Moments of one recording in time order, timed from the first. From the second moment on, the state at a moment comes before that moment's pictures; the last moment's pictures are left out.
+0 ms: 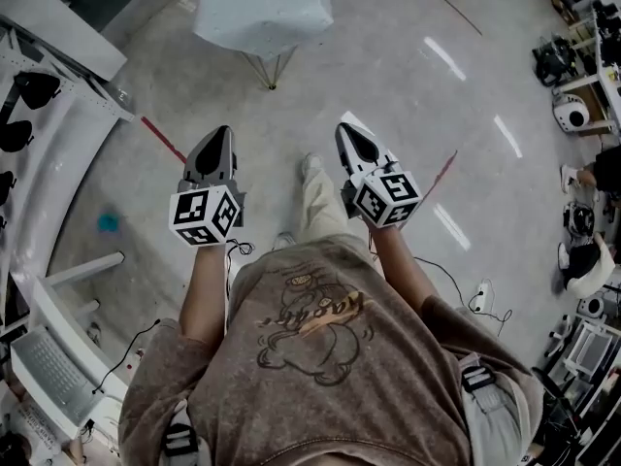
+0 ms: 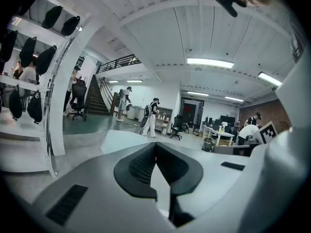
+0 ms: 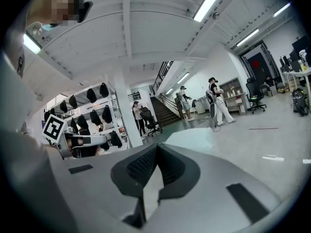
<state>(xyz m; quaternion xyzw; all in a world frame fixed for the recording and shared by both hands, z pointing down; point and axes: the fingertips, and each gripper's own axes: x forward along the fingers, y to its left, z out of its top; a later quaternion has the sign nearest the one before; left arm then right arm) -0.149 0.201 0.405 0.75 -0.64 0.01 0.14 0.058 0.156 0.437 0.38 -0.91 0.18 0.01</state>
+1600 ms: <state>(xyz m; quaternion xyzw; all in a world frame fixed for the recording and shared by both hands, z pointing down) -0.213 -0.077 0.362 0.72 -0.68 -0.01 0.15 -0.049 -0.145 0.403 0.26 -0.95 0.18 0.01</state>
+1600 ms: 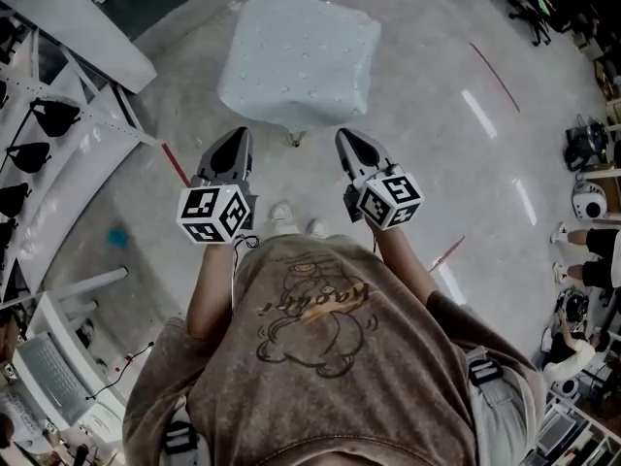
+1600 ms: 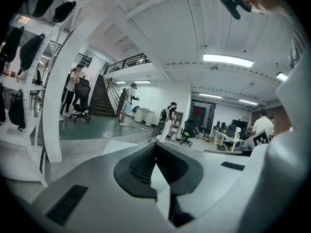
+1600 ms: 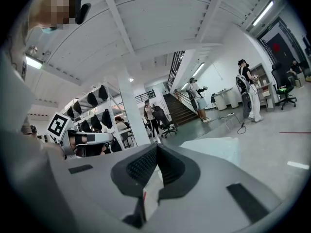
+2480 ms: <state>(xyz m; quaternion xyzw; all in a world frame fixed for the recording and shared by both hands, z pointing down) -0.239 -0.114 0.375 0.73 -0.66 -0.05 0.15 -0.062 -0.178 0.416 0.29 -0.94 0.20 0.01</state>
